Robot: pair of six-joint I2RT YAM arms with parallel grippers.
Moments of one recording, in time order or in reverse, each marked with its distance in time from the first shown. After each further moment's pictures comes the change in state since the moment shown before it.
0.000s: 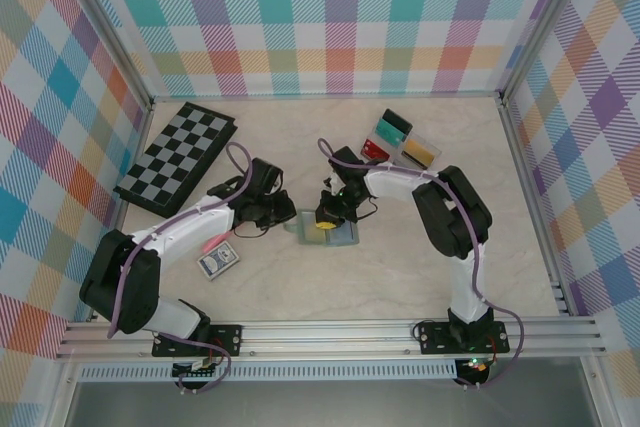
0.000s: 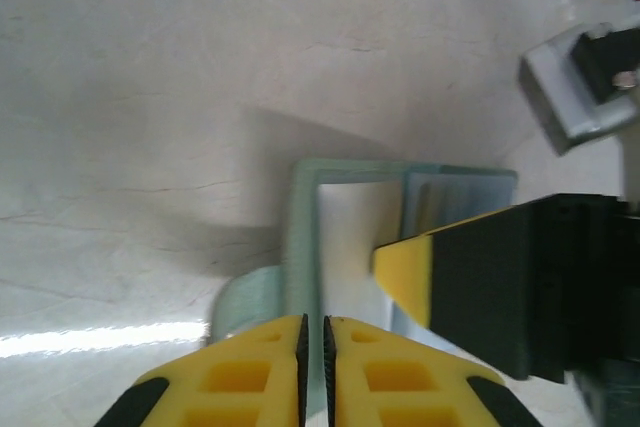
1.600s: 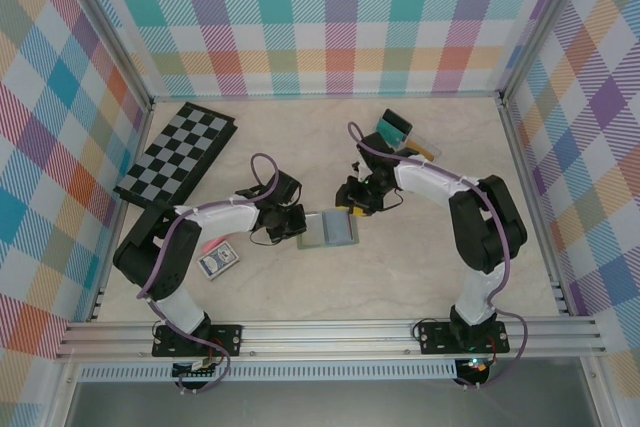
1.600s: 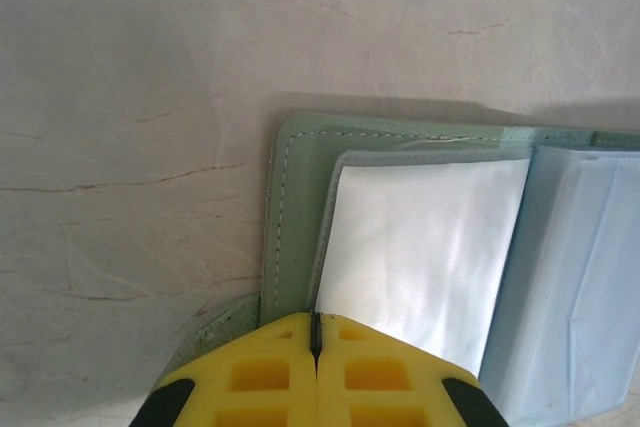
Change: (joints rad) left arm -0.069 0.231 -0.018 0.100 0.012 -0.014; right arm -0.122 -0.198 -0.074 -0.107 0.129 -0.063
